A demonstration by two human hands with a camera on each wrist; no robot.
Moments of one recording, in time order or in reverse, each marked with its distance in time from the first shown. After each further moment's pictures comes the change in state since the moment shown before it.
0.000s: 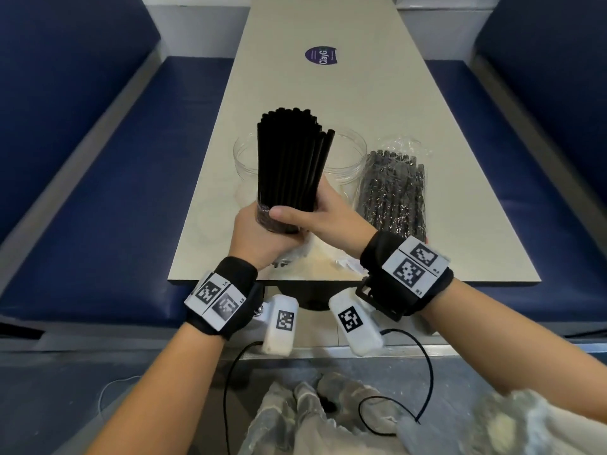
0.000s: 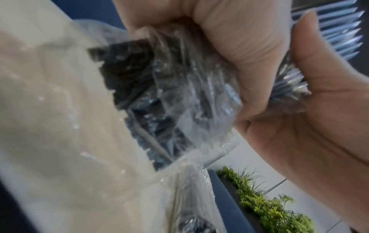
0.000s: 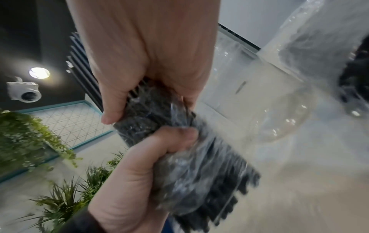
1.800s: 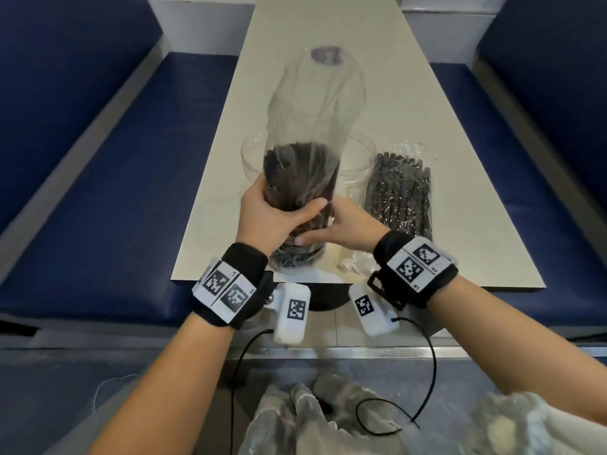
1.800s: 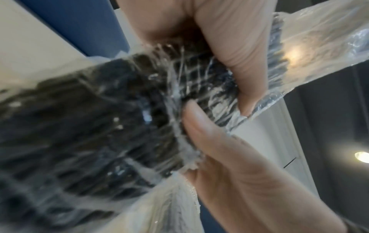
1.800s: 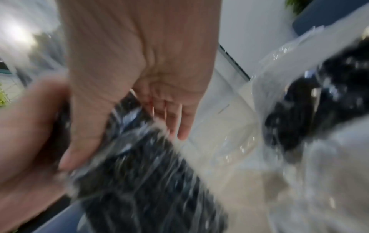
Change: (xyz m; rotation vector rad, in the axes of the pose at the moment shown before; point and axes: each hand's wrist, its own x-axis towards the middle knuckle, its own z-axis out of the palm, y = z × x) left_hand 0.013 0.017 -0.002 -0.179 0.085 0.091; right_hand 0.006 0.024 -0.020 -0.314 -0.127 0.110
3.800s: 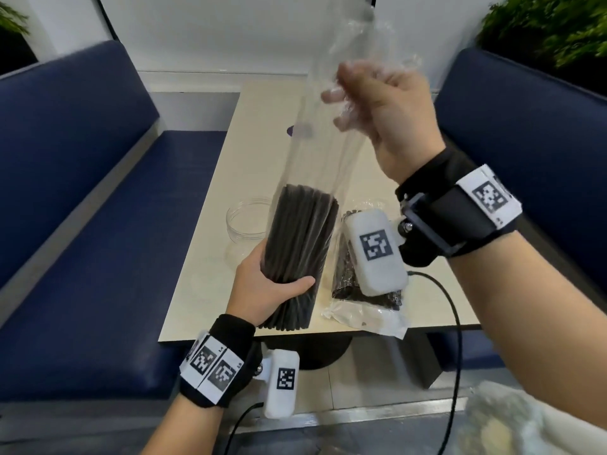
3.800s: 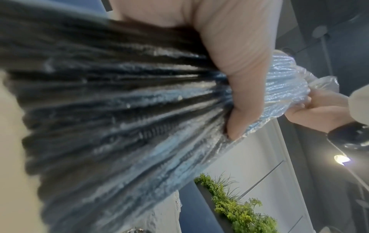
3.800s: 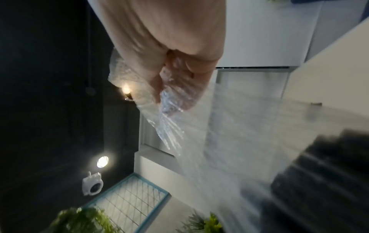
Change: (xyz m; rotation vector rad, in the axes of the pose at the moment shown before) left_hand -0.027 0.019 0.000 0.086 -0.189 0.023; right_hand -0.017 -0.152 -0.120 0.579 0.585 -0.380
